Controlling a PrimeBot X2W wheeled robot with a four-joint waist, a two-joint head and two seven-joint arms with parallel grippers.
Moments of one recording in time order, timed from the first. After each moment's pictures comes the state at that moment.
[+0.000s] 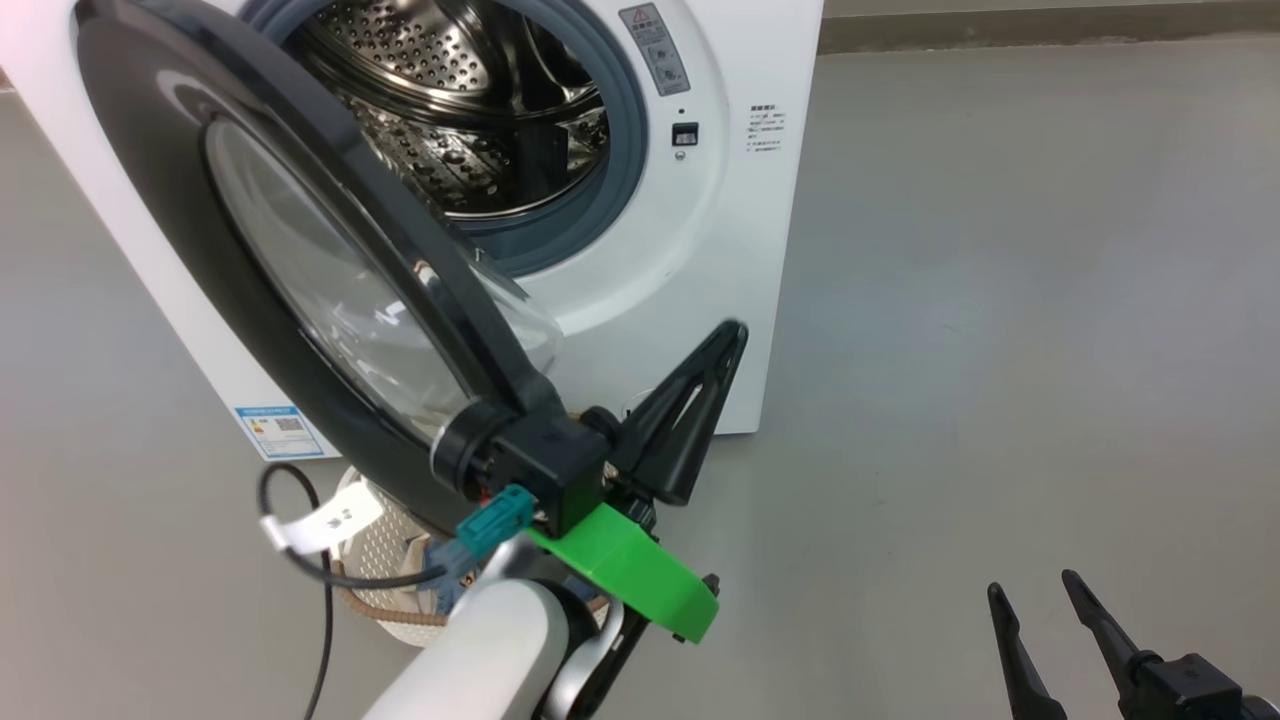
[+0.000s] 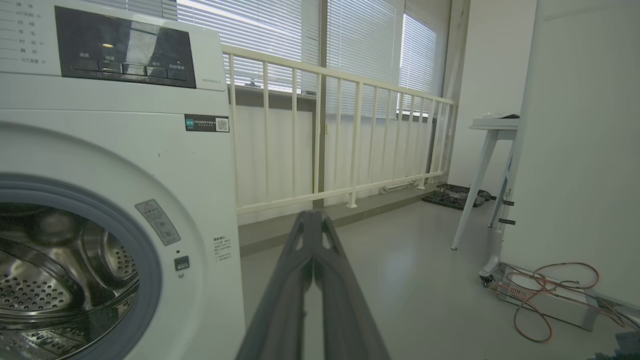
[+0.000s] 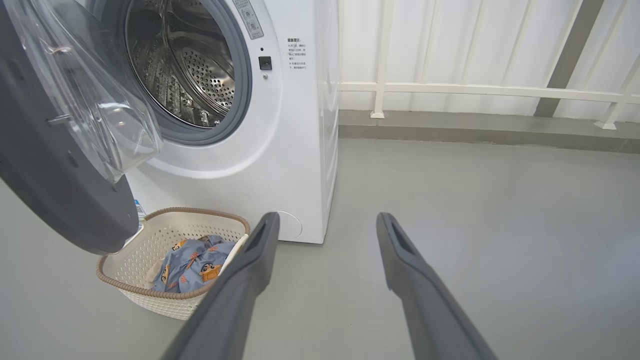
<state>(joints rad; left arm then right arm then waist) -0.48 0.04 -0.69 -0.03 -0.43 0.02 -0.05 0.12 -0.09 -0.07 0.11 0.10 0.12 -0.25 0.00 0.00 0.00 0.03</state>
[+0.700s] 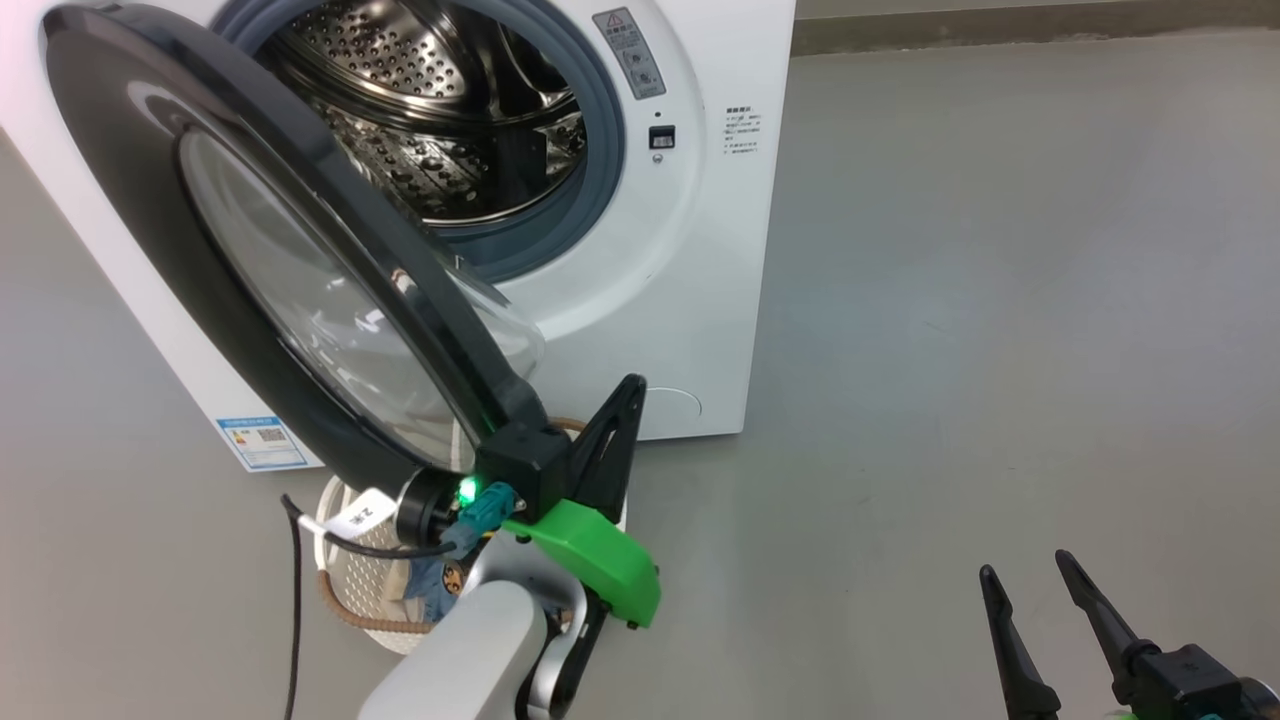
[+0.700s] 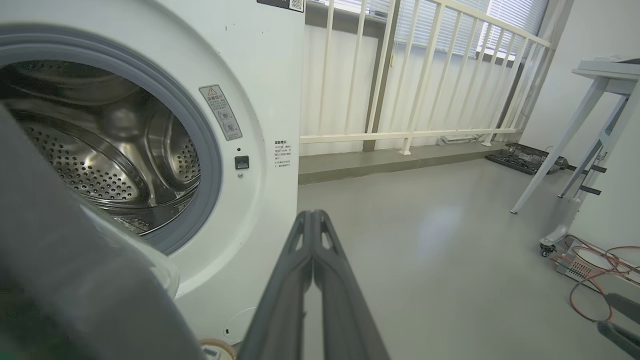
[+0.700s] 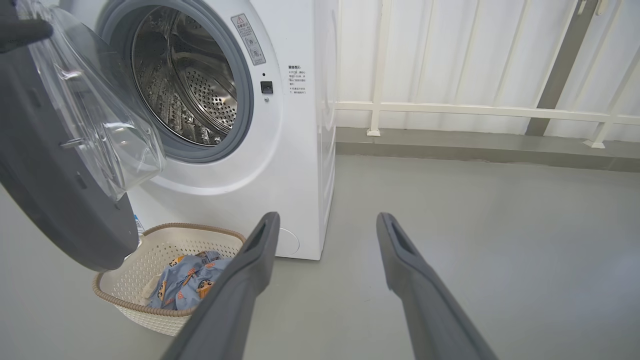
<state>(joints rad) -0.52 0.04 -0.76 0.36 -0.55 0.14 -0.17 0.12 -0.08 -0.06 0.05 0.09 0.12 -0.25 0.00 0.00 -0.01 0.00</state>
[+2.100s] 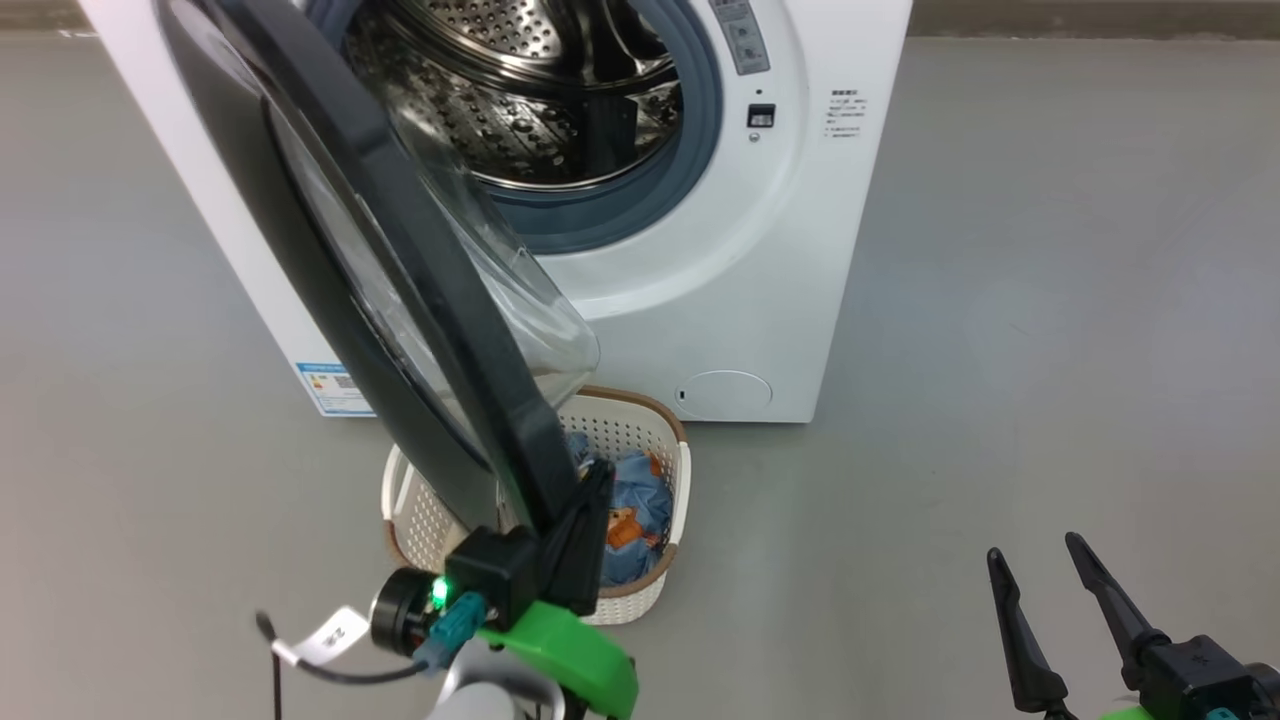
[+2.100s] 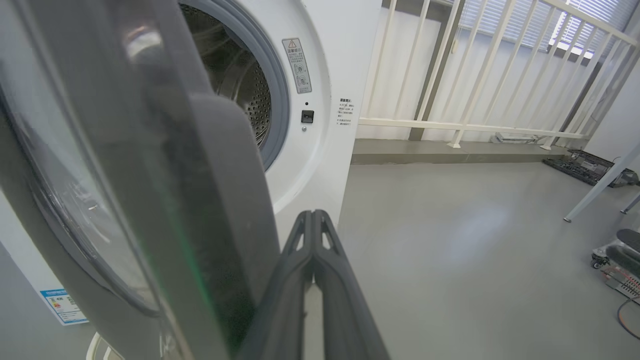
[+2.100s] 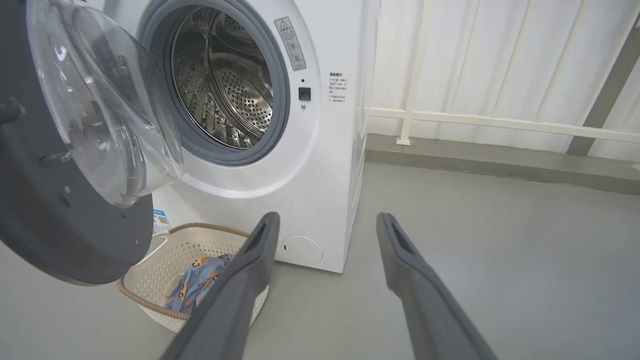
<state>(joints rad) -0.36 0.11 -0.79 0.26 -0.57 0.24 -0.23 0.12 -0.07 -0.07 0.00 0.06 0.12 -0.24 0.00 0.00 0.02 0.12</state>
